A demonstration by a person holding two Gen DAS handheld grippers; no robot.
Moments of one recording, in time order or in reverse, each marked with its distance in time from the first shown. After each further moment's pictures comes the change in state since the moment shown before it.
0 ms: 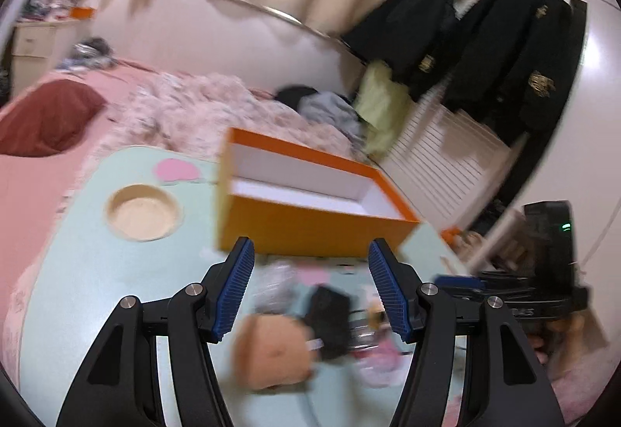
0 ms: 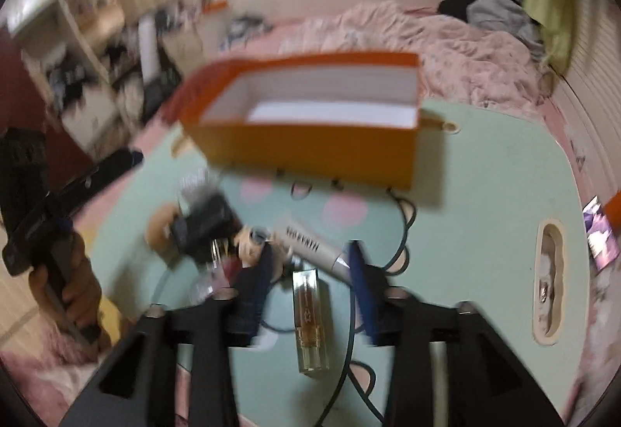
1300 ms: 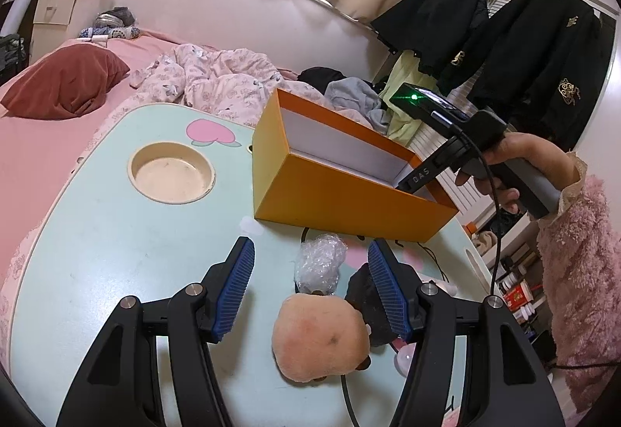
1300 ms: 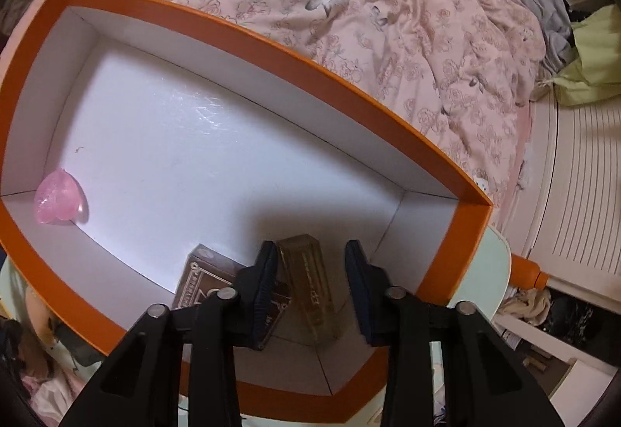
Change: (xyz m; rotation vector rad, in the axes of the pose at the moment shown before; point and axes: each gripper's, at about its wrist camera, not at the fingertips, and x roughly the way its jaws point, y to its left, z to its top) left arm 0.007 0.042 -0.032 -0.081 0.010 0.125; right arm 0.171 -0.009 0.148 -0.265 0.726 -0.414
